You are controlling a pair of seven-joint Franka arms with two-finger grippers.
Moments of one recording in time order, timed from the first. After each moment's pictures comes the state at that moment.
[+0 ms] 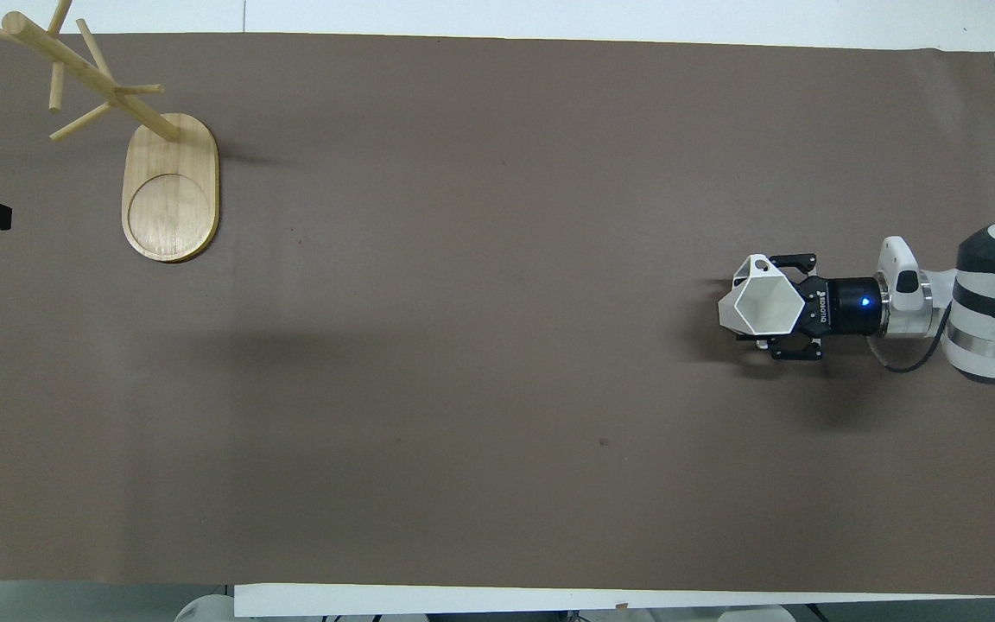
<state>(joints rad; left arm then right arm) -0.03 0.03 0.02 -1.58 0.00 1.59 0.09 -0.29 0.45 -0.06 -2.09 1.15 1.59 -2.51</state>
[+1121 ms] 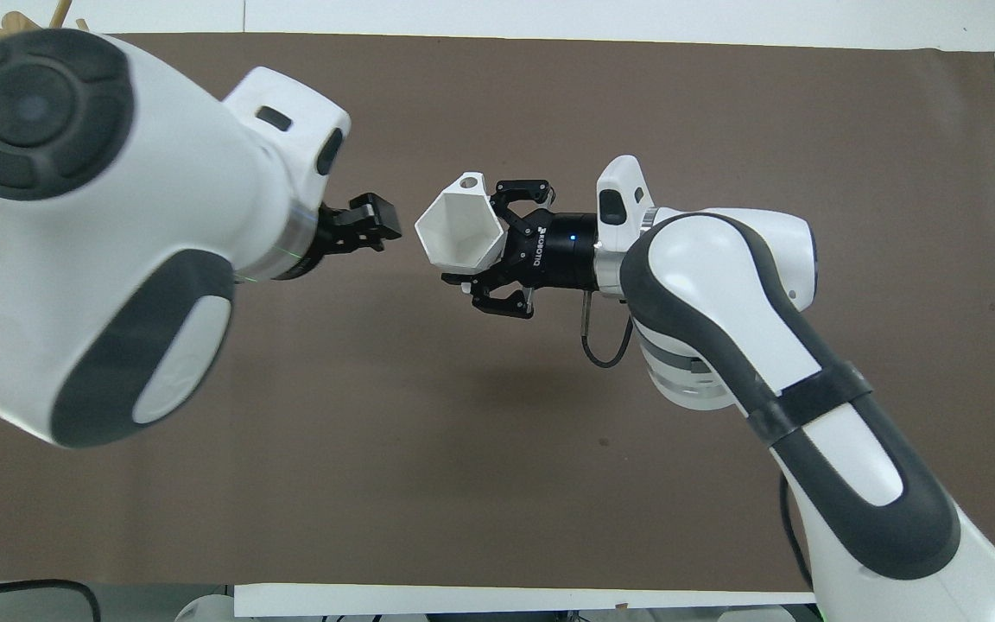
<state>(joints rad) -0.64 0.12 0.00 -1.53 -0.01 1.71 -0.87 0.48 0.19 0.00 -1.98 1.50 2.33 -1.88</state>
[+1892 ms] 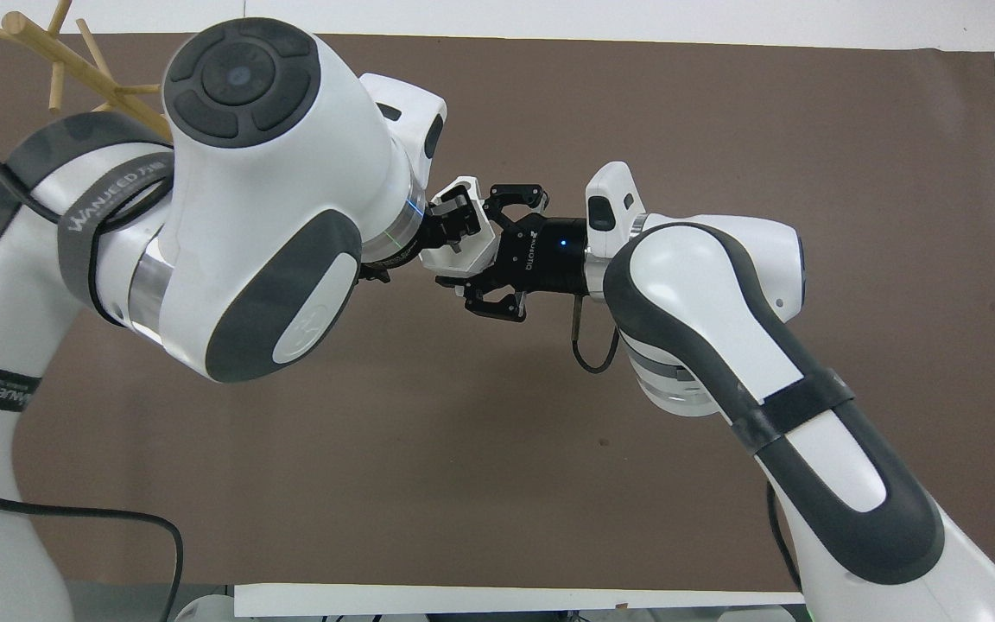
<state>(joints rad) -0.68 0.25 0.00 -1.45 -0.11 1.71 -0.91 0.49 0.19 -0.01 -1.98 1.50 2.35 -1.88</state>
